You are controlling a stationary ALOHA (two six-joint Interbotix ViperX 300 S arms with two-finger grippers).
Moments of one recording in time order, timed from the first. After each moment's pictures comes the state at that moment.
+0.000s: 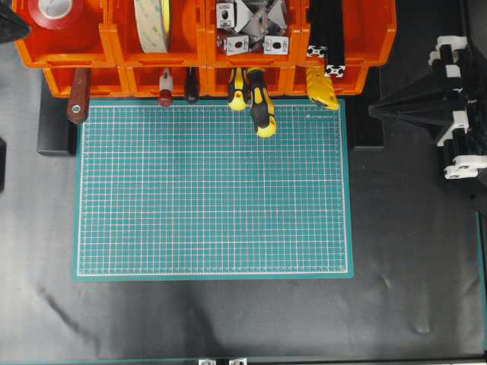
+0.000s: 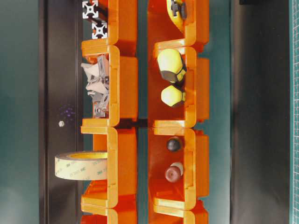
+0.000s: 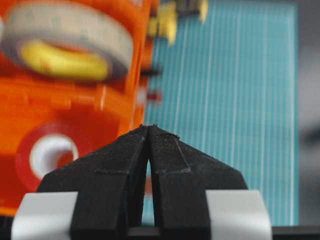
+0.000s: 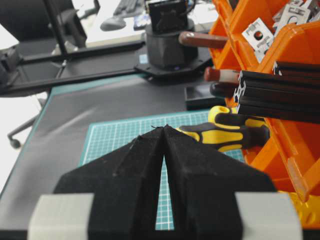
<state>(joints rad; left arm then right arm) 0.11 -0.61 0.17 0.08 1.21 0.01 0.01 -0.97 1.16 0.06 -0.10 0.08</state>
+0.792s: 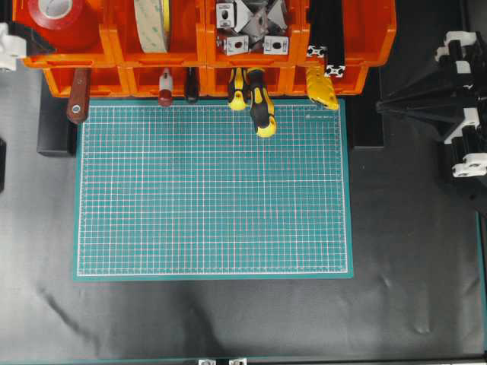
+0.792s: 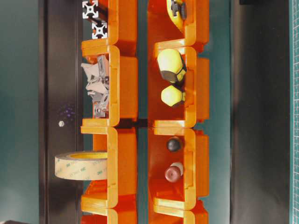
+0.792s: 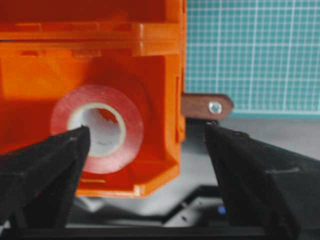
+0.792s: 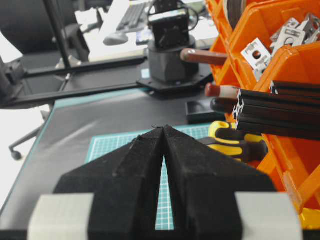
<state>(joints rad) 0.22 -0.35 -0.01 0.09 1.56 0.23 0.01 -1.00 1.16 0.06 -0.10 0.08</state>
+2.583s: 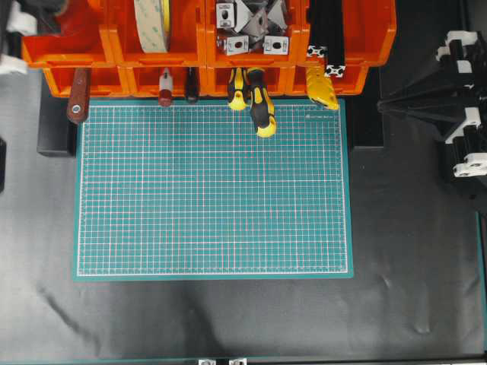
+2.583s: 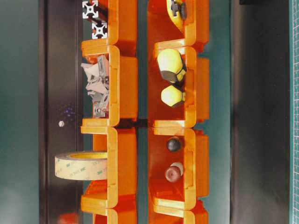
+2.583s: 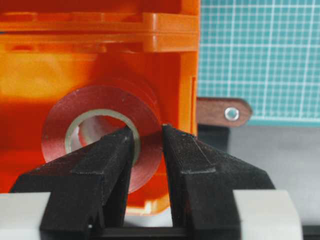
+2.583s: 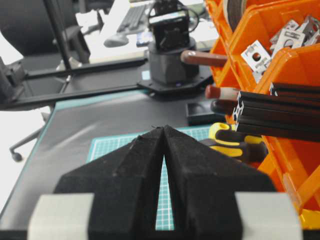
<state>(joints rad) 0.25 -0.40 0.06 0.09 1.47 0.26 0.01 -1.01 1.16 0.06 -0.10 0.08</state>
